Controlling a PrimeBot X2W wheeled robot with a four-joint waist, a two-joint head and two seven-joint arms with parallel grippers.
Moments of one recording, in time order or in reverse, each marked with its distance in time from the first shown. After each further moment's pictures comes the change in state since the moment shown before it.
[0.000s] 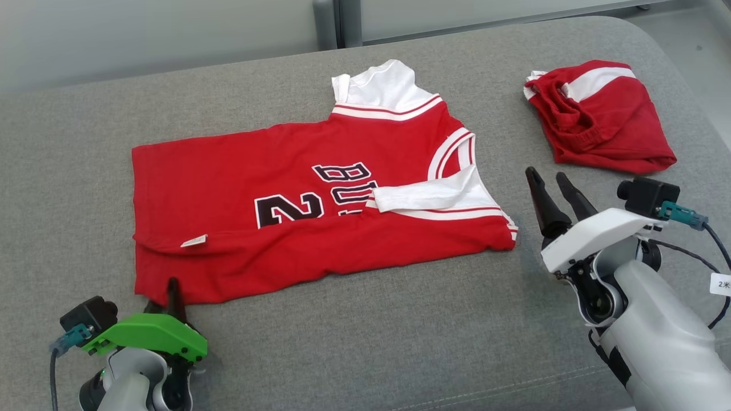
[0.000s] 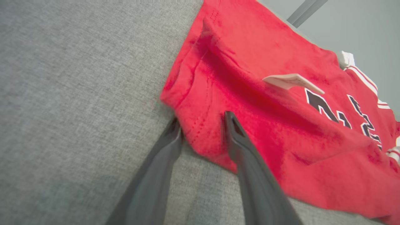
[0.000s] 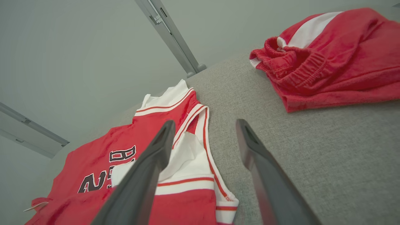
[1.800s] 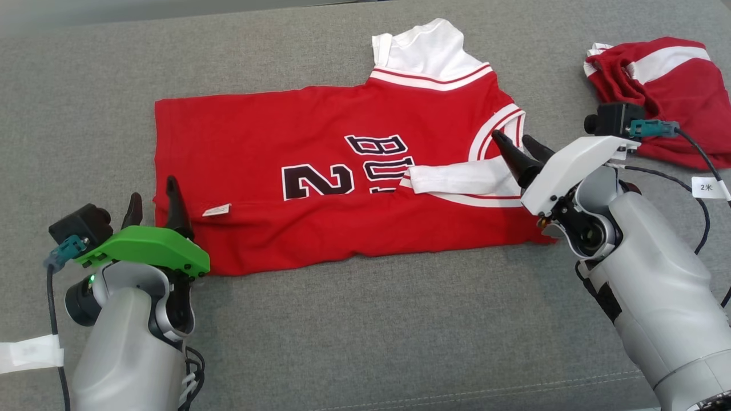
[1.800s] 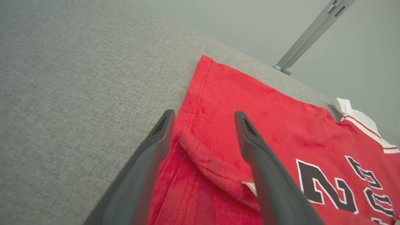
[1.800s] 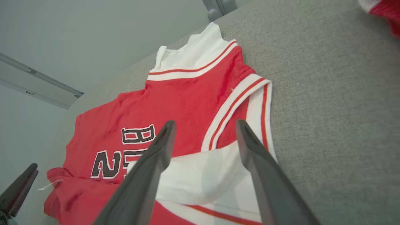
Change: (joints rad) left arm -0.178 -0.009 -0.019 -0.102 0.106 0.078 -0.017; right arm -0.176 0.031 -0.006 0.006 0.009 -0.049 0.359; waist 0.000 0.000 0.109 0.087
